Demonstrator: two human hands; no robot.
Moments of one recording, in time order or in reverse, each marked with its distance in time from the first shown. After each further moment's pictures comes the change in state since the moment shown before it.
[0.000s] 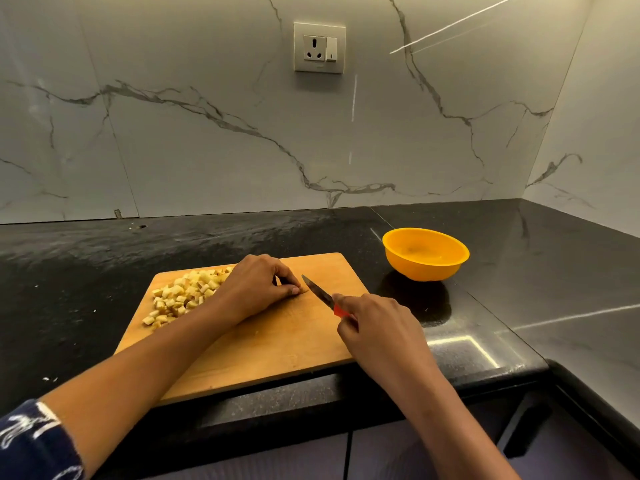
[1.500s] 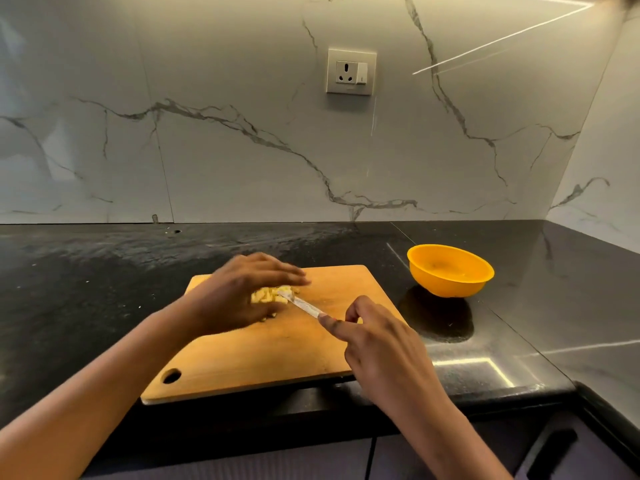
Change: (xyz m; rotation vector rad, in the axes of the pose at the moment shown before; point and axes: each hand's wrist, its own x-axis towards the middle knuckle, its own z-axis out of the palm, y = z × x) left_hand -0.060 -0.032 -0.057 0.113 0.078 0.463; right_hand -0.019 -0.027 0.015 -0.153 0.136 -0.326
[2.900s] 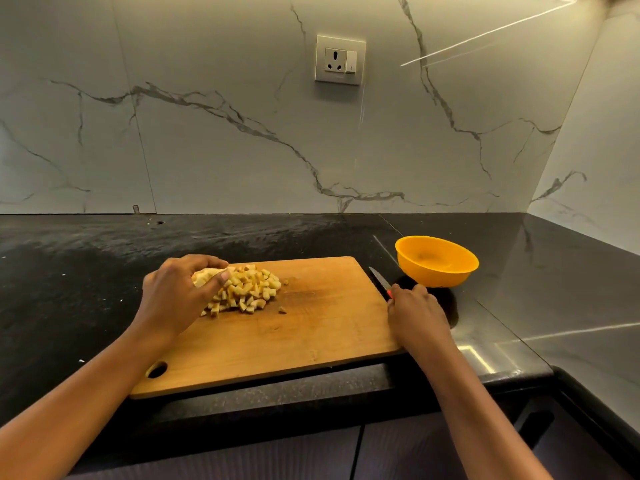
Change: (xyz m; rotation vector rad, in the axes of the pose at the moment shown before) left_hand -0.036 -0.024 0.020 -0.054 0.371 -0.696; right_hand 0.029 0.078 0.018 -0.057 -0.256 0.713
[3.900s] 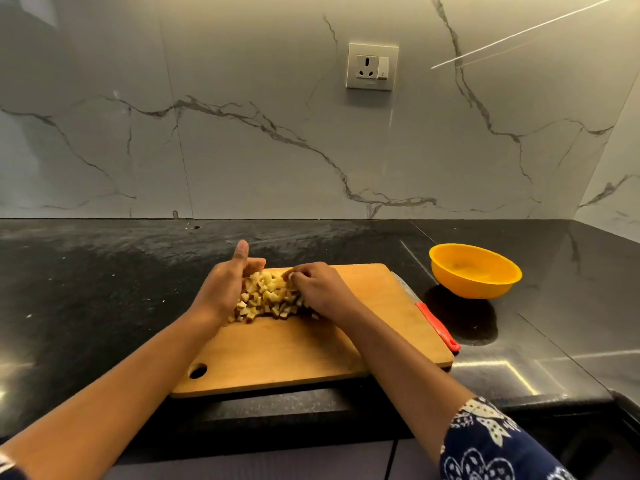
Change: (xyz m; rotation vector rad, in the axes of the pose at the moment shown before) left_hand 0.015 0.011 0.012 -0.552 -0.130 -0.362; right_hand 0.016 -0.144 0.027 0.684 -0.298 -0.466
